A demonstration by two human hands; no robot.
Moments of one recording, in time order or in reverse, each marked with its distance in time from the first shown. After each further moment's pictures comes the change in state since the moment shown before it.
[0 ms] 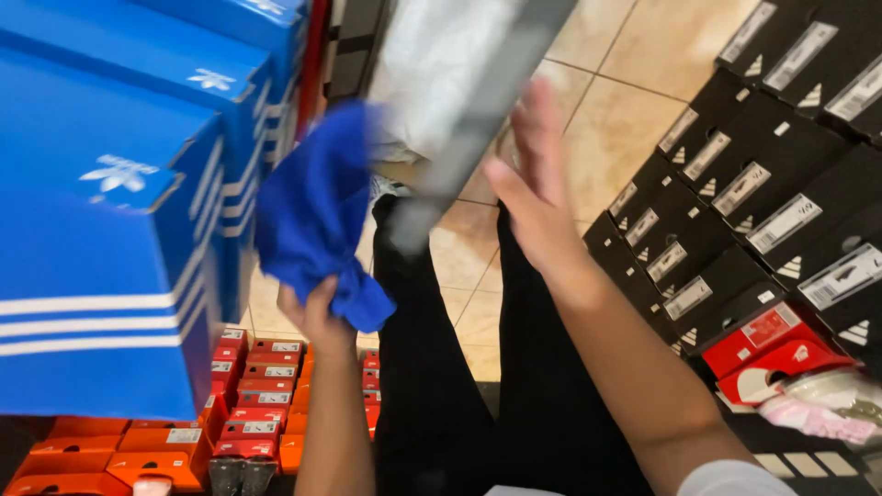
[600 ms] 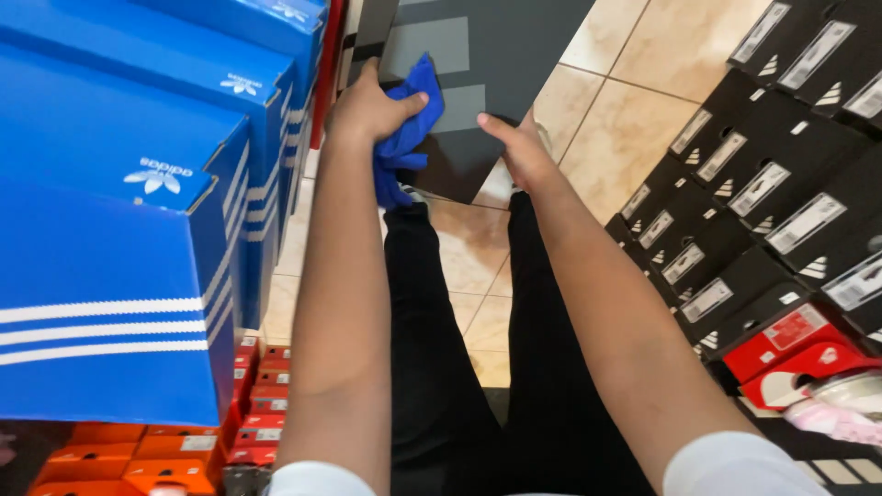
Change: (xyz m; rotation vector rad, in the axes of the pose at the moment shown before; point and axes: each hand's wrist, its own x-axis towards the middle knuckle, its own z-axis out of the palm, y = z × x) left_hand 0.214 -0.040 0.177 1.544 -0.554 -0.092; right_hand 0.041 0.194 -0.059 0.246 0.179 0.513
